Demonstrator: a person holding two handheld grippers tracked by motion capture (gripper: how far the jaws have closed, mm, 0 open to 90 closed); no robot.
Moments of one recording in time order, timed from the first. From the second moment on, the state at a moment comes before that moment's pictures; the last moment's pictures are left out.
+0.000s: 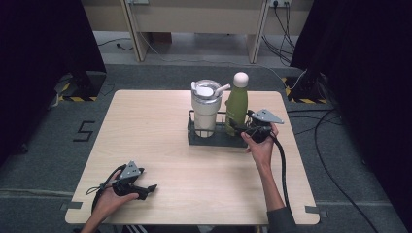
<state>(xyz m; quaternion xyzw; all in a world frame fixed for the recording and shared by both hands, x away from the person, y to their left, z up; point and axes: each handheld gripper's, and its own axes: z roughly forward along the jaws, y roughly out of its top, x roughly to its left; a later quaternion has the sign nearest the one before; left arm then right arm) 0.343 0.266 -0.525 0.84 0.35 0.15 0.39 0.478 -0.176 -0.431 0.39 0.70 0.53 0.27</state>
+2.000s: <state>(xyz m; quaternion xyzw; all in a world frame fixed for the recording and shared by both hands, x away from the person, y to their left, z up) 0.342 0.266 -0.525 0.84 0.35 0.15 0.39 0.385 -0.184 -0.446 0.35 0.74 0.53 0.23</state>
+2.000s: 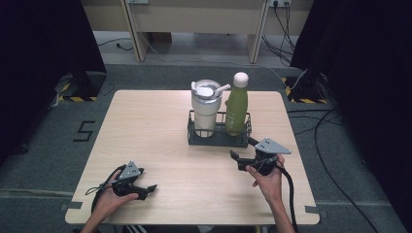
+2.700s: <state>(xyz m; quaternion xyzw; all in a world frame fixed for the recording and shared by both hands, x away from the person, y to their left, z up) 0.342 0.266 -0.525 0.84 0.35 0.15 0.39 0.368 -0.180 -0.468 0.35 0.76 0.51 0.20</state>
